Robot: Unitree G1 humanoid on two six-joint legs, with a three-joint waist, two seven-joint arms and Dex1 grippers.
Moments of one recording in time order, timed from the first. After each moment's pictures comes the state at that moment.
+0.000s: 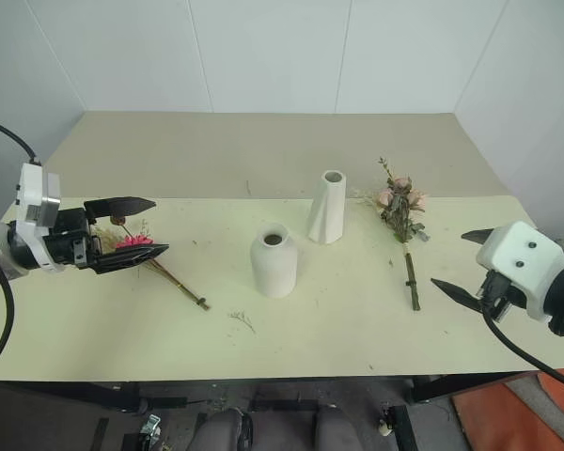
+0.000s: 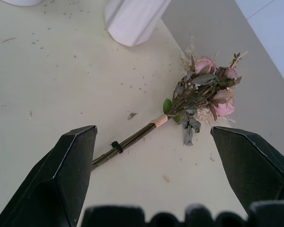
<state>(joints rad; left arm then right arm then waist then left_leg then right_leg) -0.35 0.94 0.30 -0.17 -0.67 0.49 -1.17 0.13 -1.03 -0.58 -0.50 0.25 0.42 0.99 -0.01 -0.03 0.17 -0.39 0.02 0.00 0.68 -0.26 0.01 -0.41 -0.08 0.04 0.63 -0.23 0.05</state>
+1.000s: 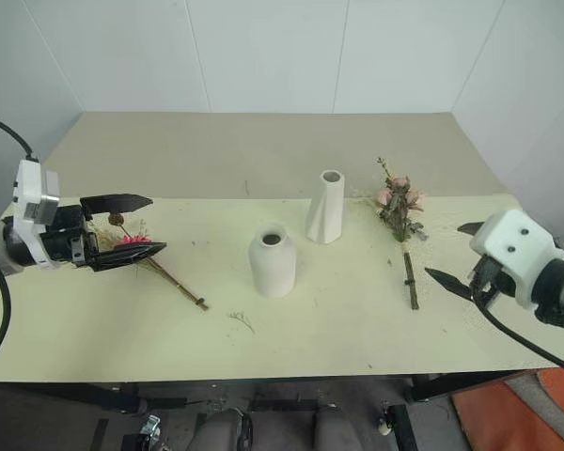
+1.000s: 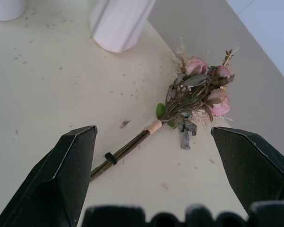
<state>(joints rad) -0.44 0.95 0.26 -0.13 -0.64 0.47 -1.17 -0.06 -1.02 -0.45 -0.44 0.26 0.55 0.88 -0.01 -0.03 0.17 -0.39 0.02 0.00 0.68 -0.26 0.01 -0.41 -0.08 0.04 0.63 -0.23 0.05</state>
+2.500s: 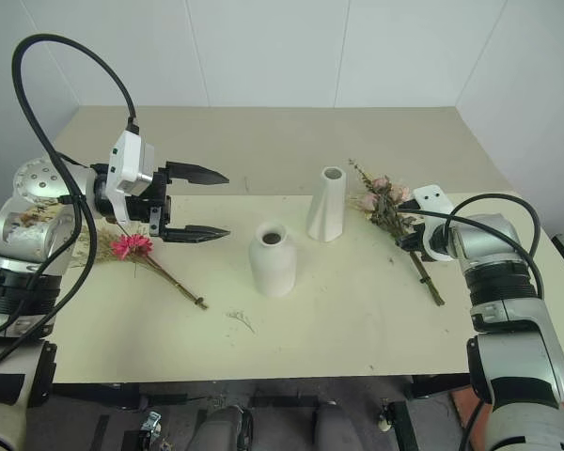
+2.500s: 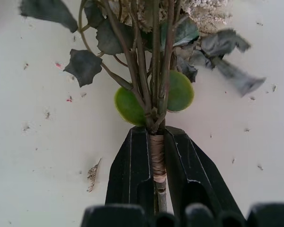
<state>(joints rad) -0.82 0.75 -0.06 0.09 -0.39 0.24 -1.35 -0.89 -0.72 0.13 0.52 0.11 1.00 0.63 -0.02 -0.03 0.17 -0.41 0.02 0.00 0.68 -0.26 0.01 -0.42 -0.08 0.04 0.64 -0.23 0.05</state>
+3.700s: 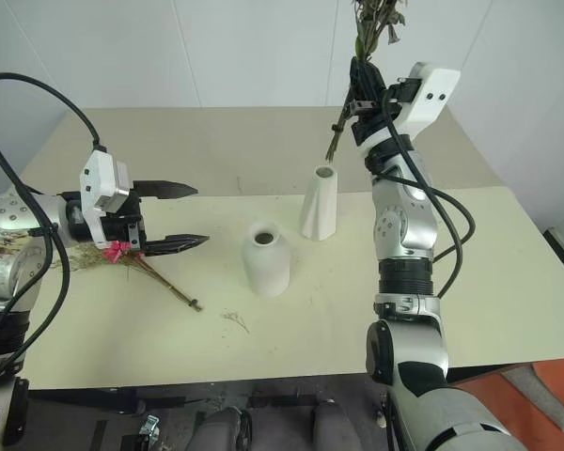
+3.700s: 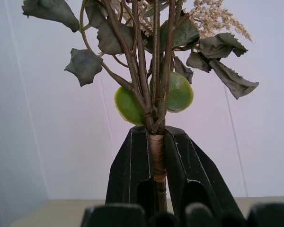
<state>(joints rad) -0.60 0.84 0.07 -0.10 -0.43 0.40 -1.19 -0.98 -0.17 -0.27 0.35 0.41 0.01 0.35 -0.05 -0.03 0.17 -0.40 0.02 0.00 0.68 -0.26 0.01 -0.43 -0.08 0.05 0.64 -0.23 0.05</state>
